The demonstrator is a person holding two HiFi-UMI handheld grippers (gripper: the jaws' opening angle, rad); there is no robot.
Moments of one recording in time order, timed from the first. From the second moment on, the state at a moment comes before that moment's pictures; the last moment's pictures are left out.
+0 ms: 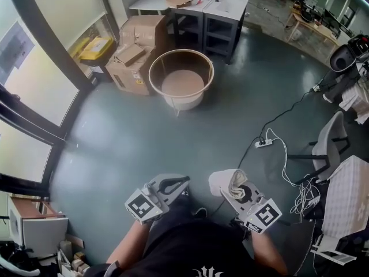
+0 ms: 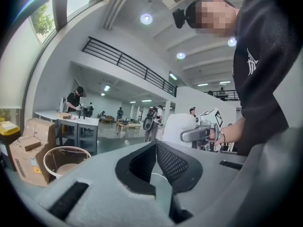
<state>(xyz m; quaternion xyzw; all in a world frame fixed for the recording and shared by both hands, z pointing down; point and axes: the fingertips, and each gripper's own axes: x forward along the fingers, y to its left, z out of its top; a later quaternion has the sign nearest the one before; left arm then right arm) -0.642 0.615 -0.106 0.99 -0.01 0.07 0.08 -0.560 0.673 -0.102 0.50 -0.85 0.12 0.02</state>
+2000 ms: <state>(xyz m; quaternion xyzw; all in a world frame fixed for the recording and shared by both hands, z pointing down) -0.356 0.456 -0.085 0.99 0.05 0.06 0.10 -0.246 0.515 -0.104 0.56 -0.82 0.11 0.02</state>
